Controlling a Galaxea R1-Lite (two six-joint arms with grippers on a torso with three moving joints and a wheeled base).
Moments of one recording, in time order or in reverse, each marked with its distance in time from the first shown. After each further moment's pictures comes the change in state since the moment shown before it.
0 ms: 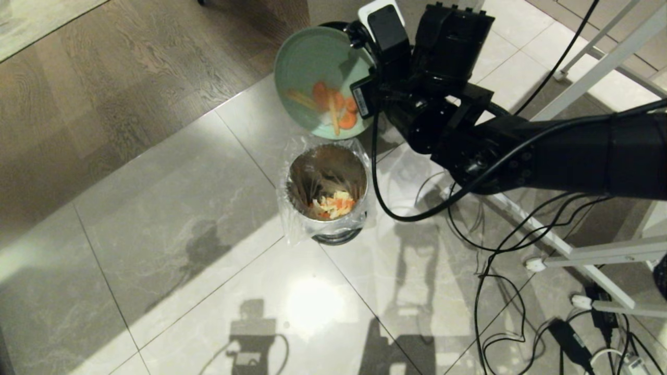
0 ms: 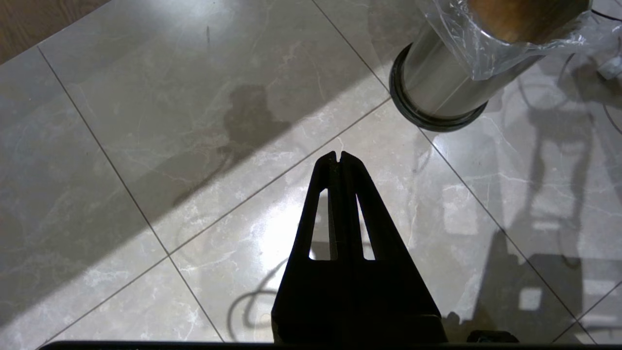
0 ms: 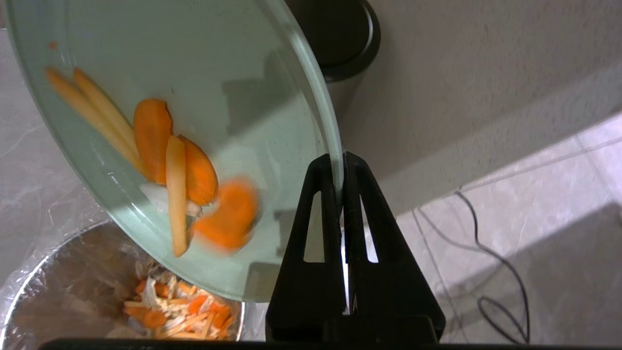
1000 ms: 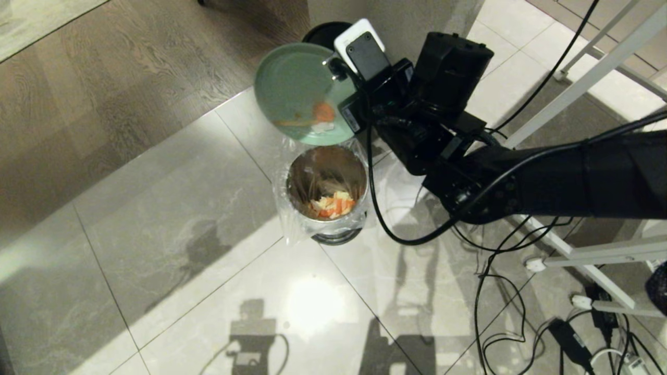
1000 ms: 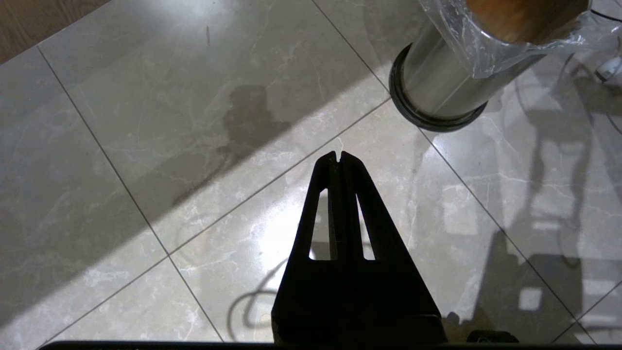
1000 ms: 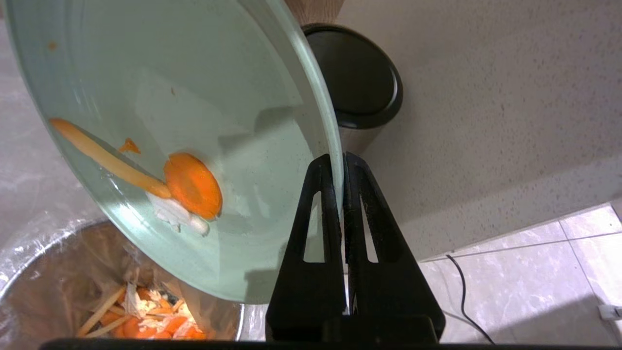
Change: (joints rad) left arm 0.000 0.000 0.000 0.000 0.000 0.000; right arm 0.022 -0.006 0.159 -0.231 0.131 -0.194
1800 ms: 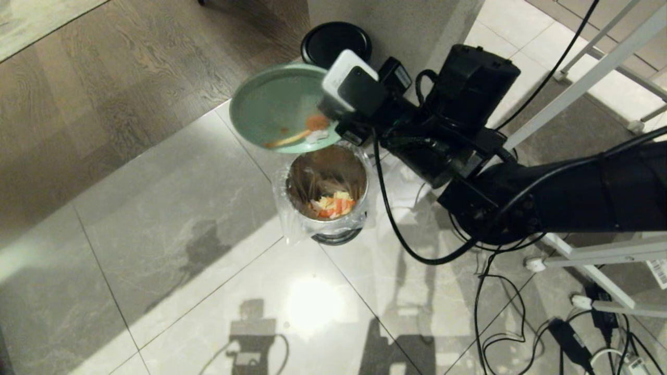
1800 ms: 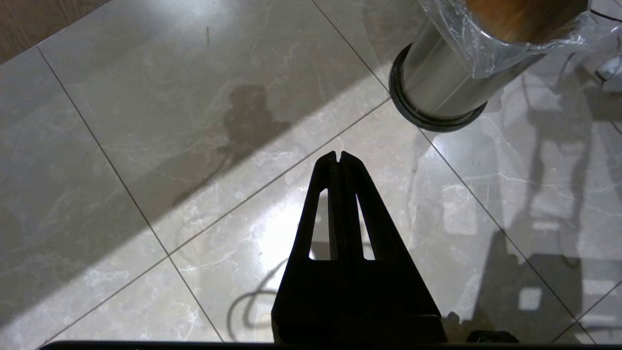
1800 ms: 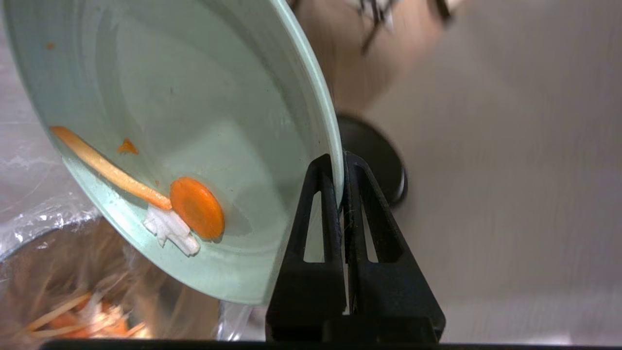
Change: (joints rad) left arm 0.000 0.000 0.000 0.000 0.000 0.000; right arm -0.007 -0.061 0.175 -0.161 0.313 -0.279
